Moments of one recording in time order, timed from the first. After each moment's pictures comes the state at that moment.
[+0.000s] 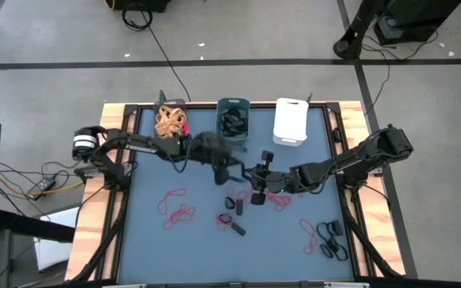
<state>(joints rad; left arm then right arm) 0.15 1.62 0.98 0.14 0.09 -0.11 0.23 1.54 0.80 0.15 0.58 -0.01</state>
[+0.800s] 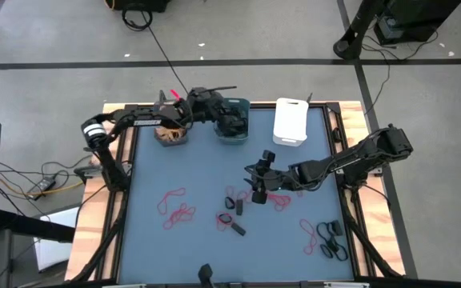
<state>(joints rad) 0.54 1.74 1.09 0.26 0.12 -0.21 0.20 1.54 0.79 0.06 0.52 0.10</state>
